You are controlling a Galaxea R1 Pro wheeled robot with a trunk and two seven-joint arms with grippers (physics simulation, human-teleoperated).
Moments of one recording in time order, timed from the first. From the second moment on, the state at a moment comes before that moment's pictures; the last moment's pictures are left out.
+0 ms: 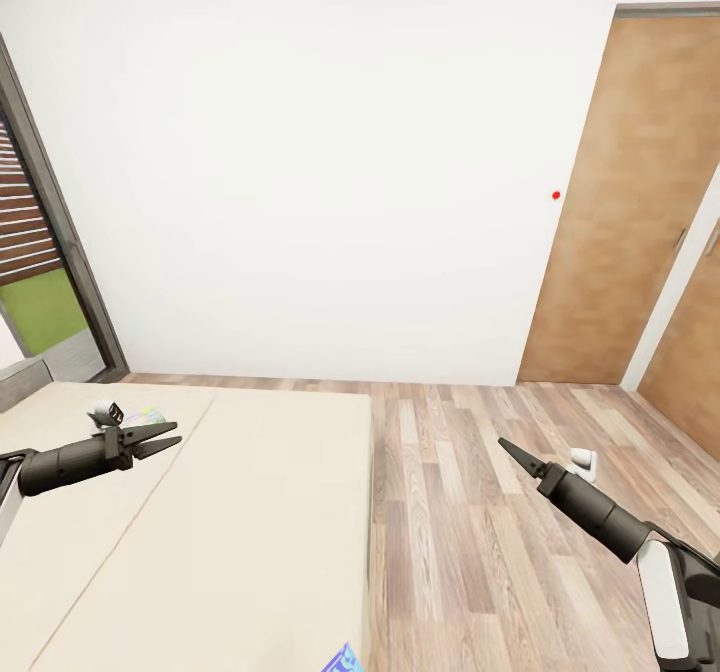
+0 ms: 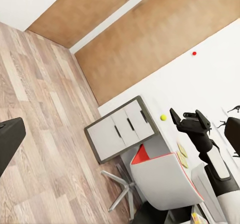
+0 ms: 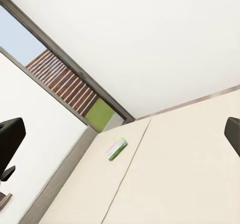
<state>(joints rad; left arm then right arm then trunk) -0.67 0.47 0.33 -0.81 0.09 0.89 -1.57 -0.30 -0.03 -0.54 -1.41 -0.36 0.71 0.98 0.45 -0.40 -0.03</state>
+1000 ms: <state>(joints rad) -0.67 0.46 0.33 -0.81 0.09 0.90 -1.57 -0.30 -0.04 -0.53 -1.41 -0.36 0.72 0.81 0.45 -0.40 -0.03</state>
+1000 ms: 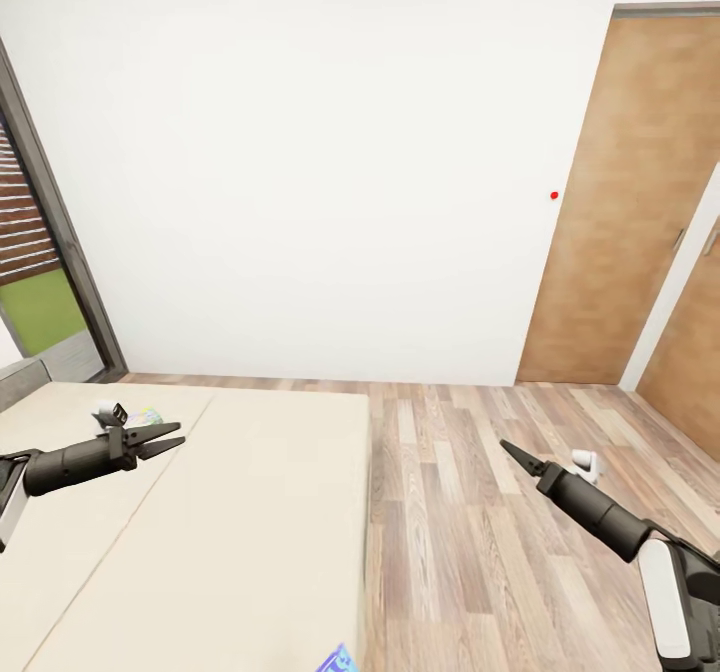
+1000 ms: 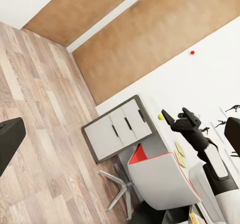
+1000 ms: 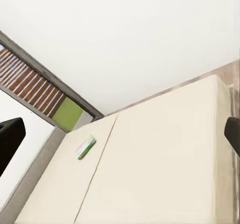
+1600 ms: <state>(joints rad) -0.67 0.46 0.33 -0.81 0.09 0.89 -1.57 -0.30 -0.03 -0.46 -1.38 -0.36 0.72 0.64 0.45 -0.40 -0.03</state>
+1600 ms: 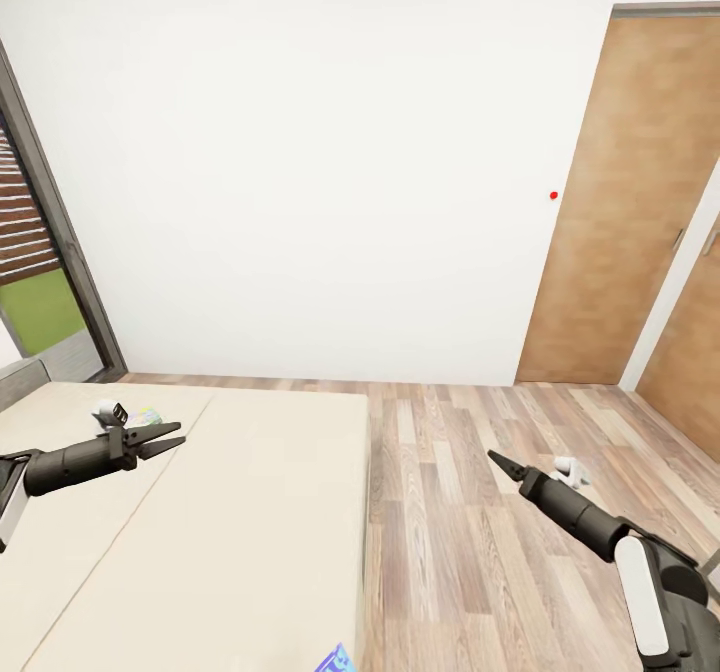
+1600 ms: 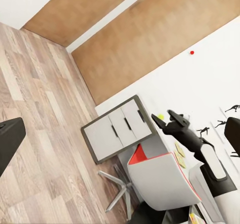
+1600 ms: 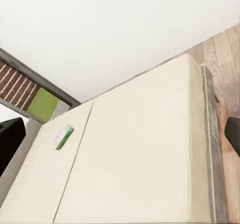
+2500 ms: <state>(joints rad) -0.67 0.46 0.33 -0.81 0.09 0.90 -1.57 -0.30 -0.03 -0.42 -1.38 -0.37 0.72 0.56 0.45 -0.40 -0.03</state>
